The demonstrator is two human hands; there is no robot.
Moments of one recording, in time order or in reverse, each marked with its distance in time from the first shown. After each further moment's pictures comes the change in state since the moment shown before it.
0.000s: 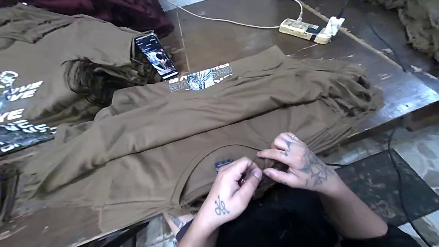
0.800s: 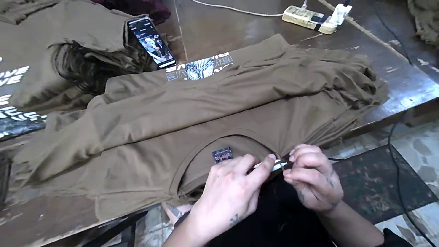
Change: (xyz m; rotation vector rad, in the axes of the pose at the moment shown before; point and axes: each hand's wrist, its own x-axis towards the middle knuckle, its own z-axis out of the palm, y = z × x) left_hand -0.003 0.018 0.000 0.759 -0.053 0.265; right_hand -0.034 -0.035 0.014 0.190 0.483 -0.056
